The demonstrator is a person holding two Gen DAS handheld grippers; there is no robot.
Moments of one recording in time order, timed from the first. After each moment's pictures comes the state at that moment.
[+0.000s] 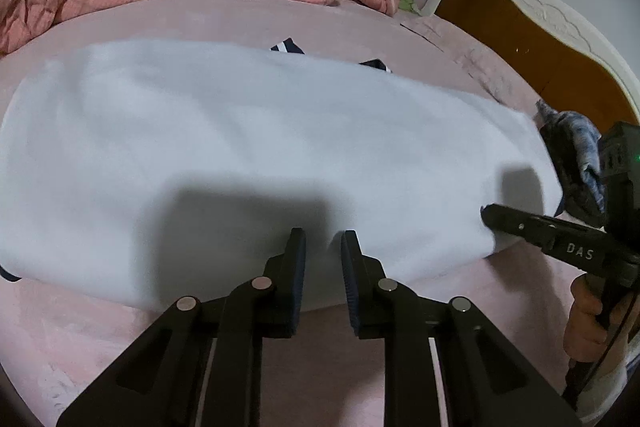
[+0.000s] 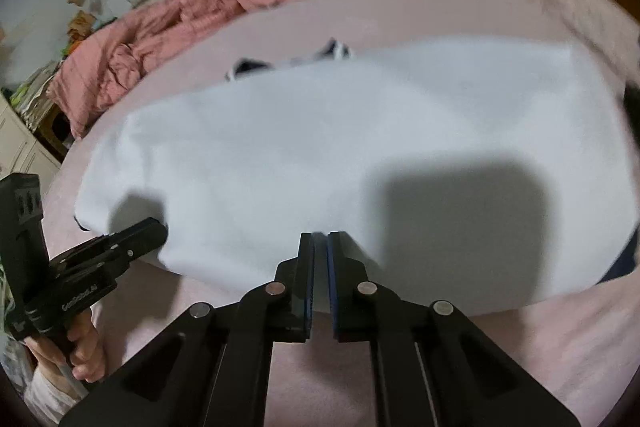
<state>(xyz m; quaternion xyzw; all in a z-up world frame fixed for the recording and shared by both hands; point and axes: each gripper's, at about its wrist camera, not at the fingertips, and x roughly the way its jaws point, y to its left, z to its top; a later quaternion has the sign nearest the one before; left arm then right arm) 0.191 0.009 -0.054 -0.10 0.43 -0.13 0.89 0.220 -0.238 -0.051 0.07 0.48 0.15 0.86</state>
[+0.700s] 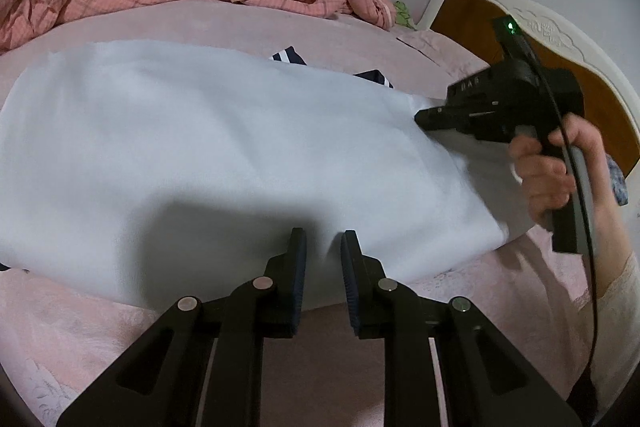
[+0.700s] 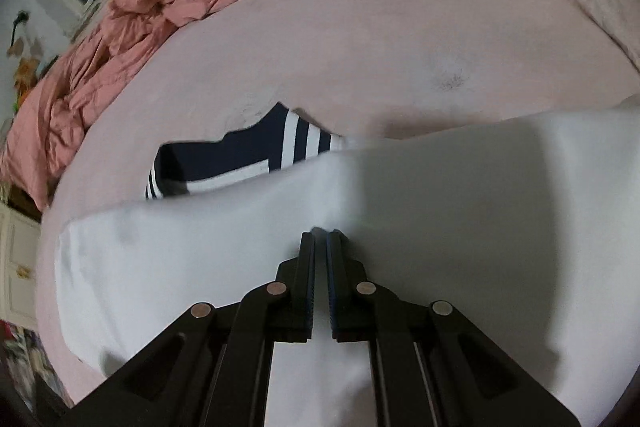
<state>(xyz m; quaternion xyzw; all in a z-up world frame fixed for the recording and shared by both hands) 0.185 0.010 -0.063 -0.11 0.40 -0.14 0.90 0.372 -0.233 -0.050 0.13 0.53 0.07 0.83</state>
